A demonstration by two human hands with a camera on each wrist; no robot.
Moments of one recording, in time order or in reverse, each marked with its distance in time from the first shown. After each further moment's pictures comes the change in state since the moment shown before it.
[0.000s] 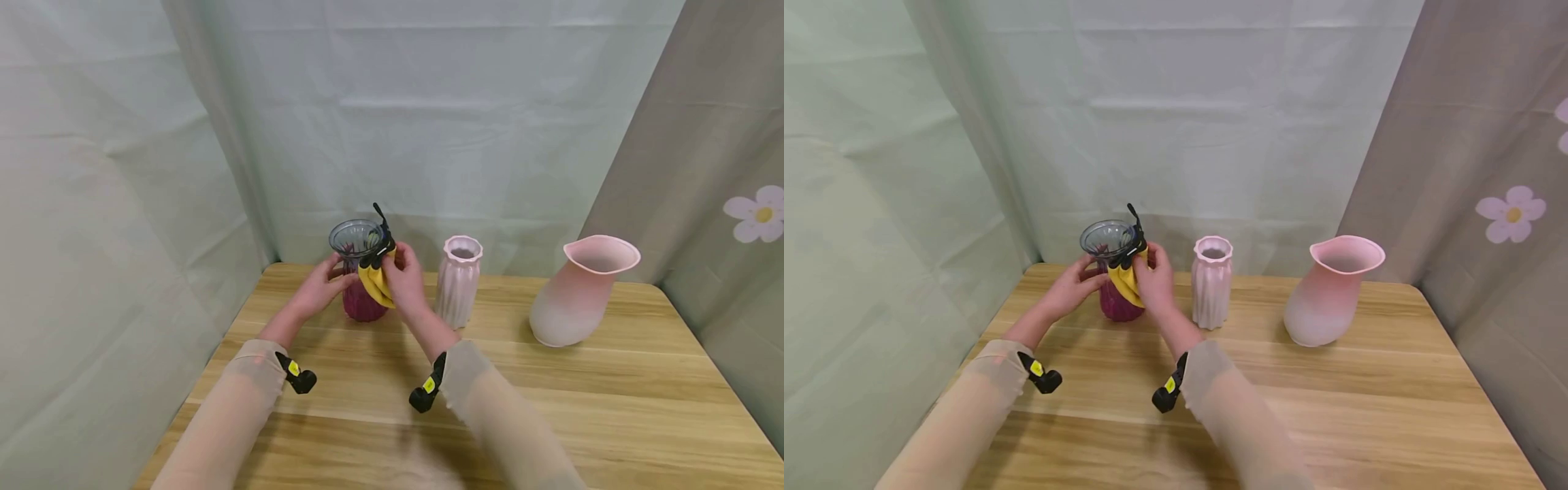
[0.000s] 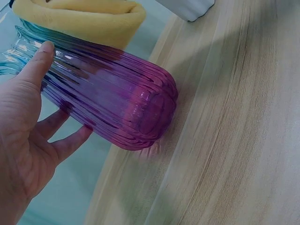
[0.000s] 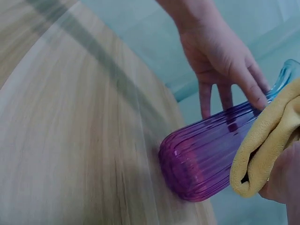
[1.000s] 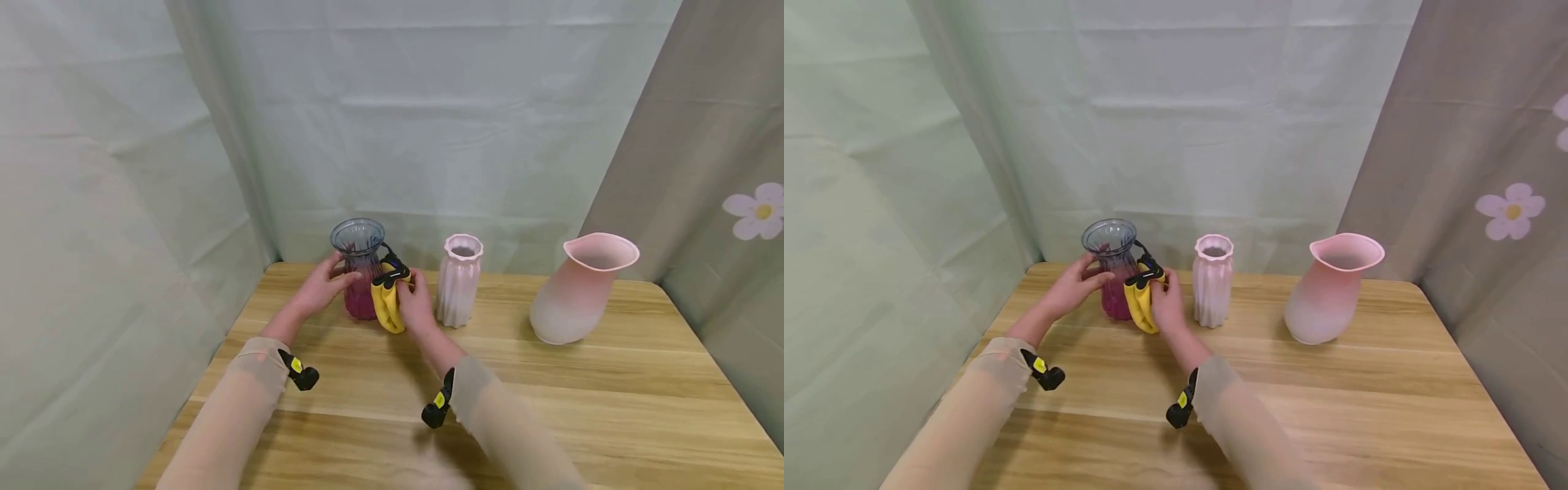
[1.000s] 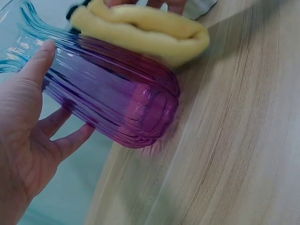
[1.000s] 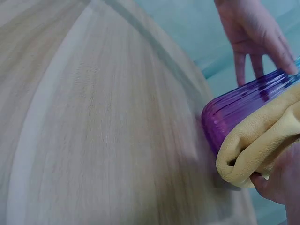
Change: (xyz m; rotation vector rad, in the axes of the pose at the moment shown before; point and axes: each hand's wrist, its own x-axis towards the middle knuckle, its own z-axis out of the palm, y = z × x) left_hand 0.002 -0.001 -0.001 0.080 -0.014 -0.073; right_hand -0.019 0.046 -0.032 -0.096 0.026 0.100
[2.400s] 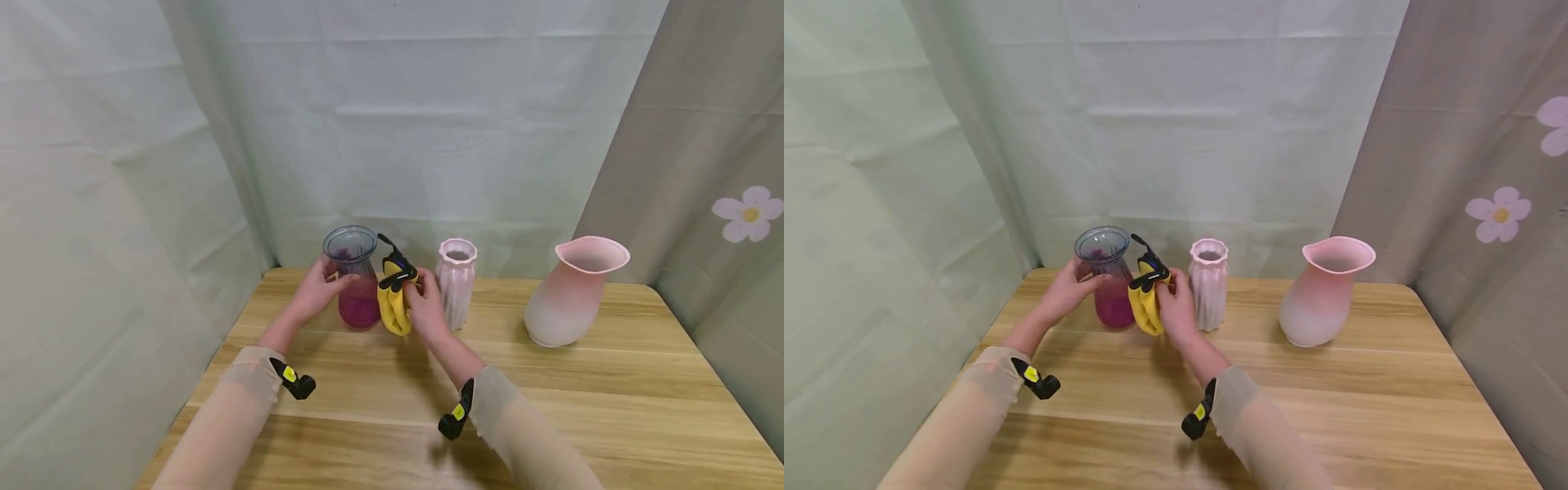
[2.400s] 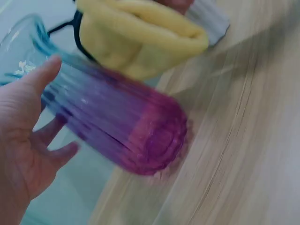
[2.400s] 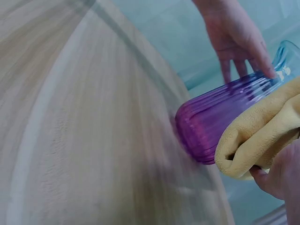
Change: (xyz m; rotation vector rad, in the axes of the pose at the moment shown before) left_hand -0.006 0.017 0.009 -0.143 0.124 0.033; right_hand -0.015 -0.027 -0.026 0.073 -0.051 -0.056
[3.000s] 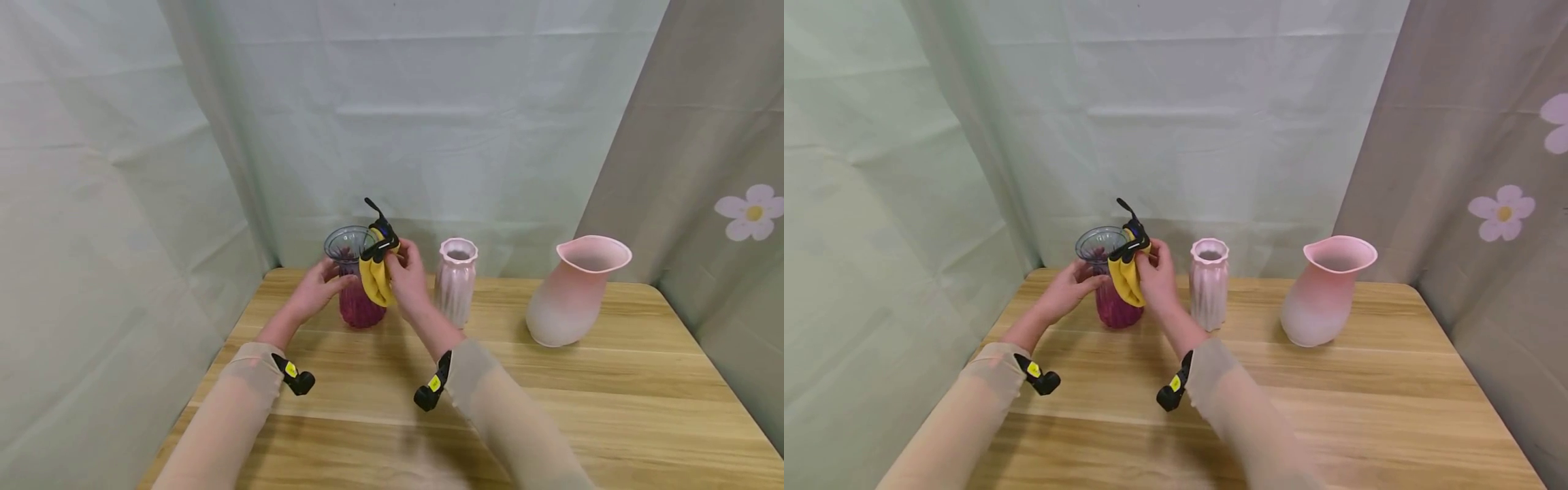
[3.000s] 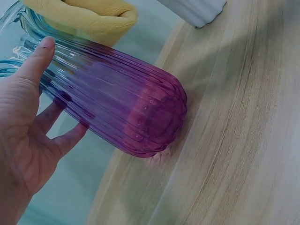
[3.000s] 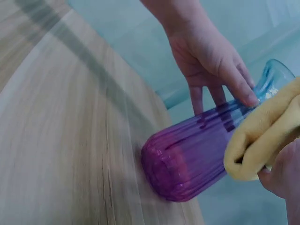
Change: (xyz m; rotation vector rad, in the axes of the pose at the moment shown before) left_hand 0.003 -0.009 -0.010 0.060 -0.094 0.028; right_hand 0.030 -0.035 0.043 0.152 0.013 -0.040
